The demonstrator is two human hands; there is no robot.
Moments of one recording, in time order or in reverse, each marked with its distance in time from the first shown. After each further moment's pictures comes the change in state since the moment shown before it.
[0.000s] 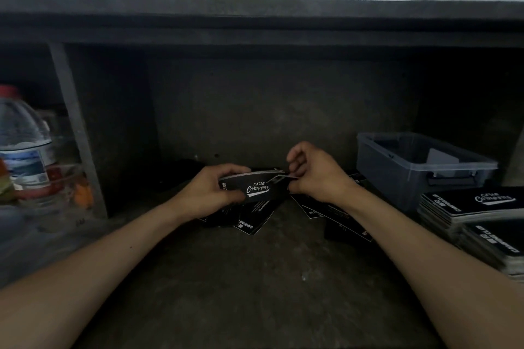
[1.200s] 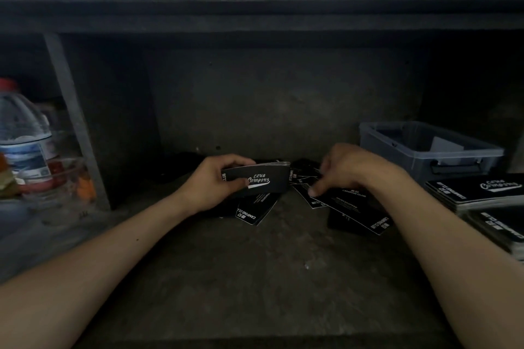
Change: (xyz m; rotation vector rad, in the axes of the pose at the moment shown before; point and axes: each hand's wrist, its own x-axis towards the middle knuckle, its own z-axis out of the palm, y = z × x) left_hand 0.001 -0.001 0.003 0.083 0.047 0.112; right_hand -0.001 -0.003 -0.038 -0.659 -0.267 0.411
